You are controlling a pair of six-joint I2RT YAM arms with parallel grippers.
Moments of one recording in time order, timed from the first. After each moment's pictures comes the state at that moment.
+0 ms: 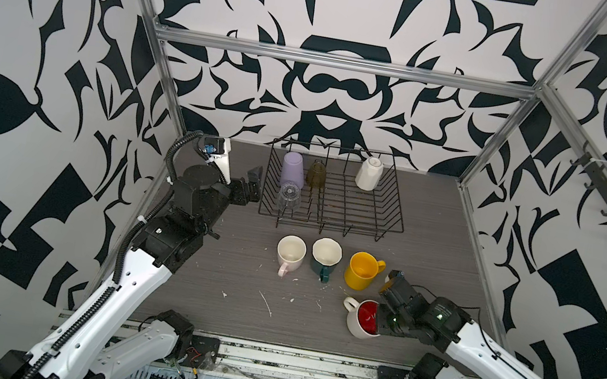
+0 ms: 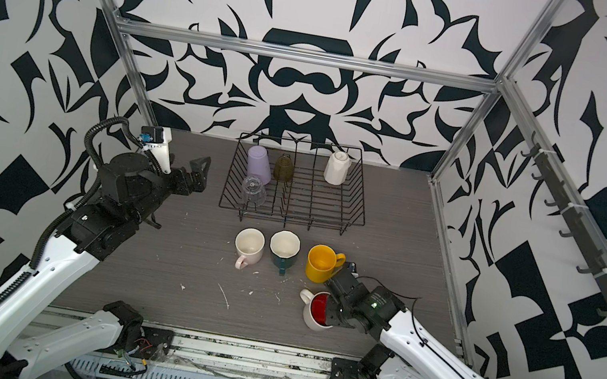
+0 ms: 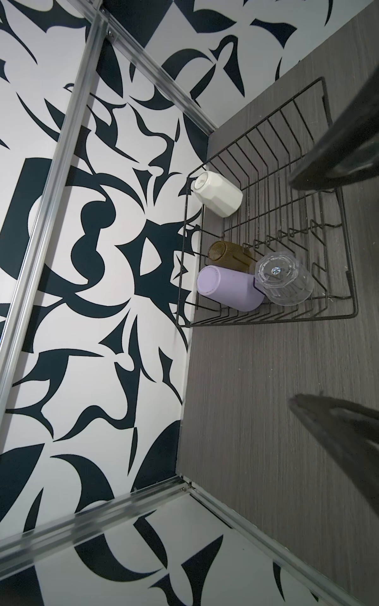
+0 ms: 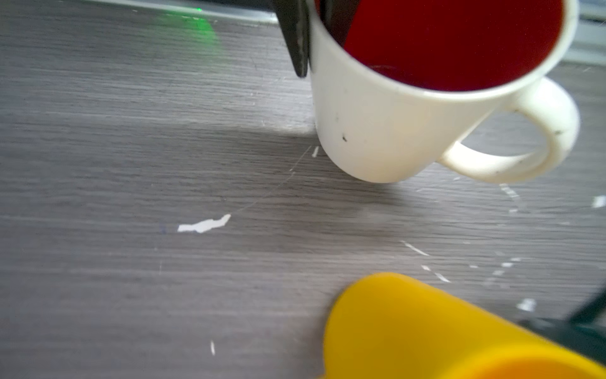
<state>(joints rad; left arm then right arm) -0.43 0.92 1.03 -0.31 -0.22 -0.30 0.81 0.84 0.66 -1.05 0.09 0.75</state>
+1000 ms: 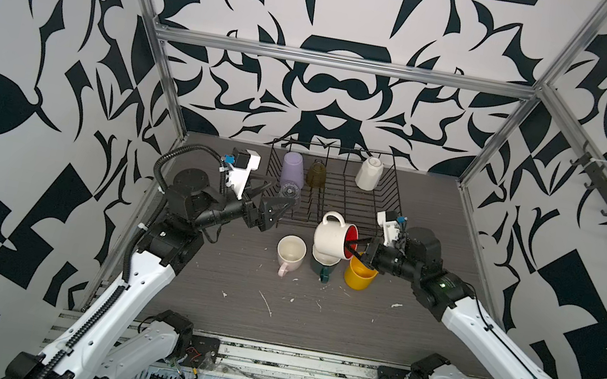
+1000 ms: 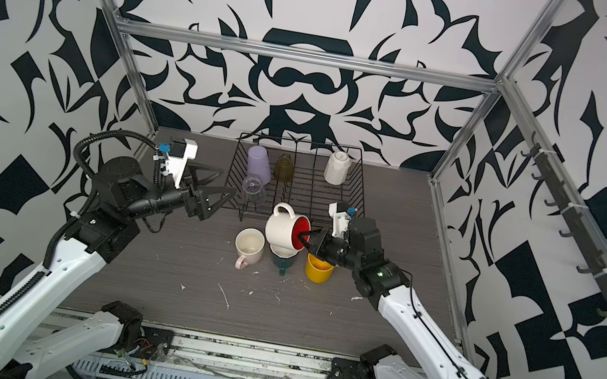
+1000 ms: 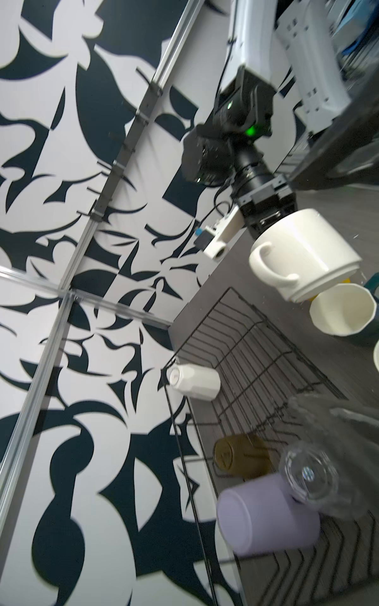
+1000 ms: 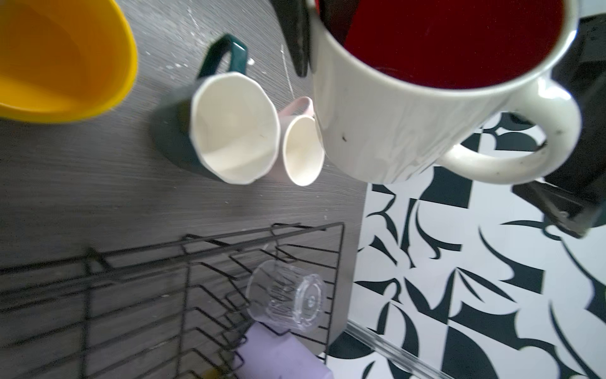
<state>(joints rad) -0.35 0.92 0.91 -0.01 0.74 -0.33 0.49 1.04 0.73 -0.12 -0.56 0.91</state>
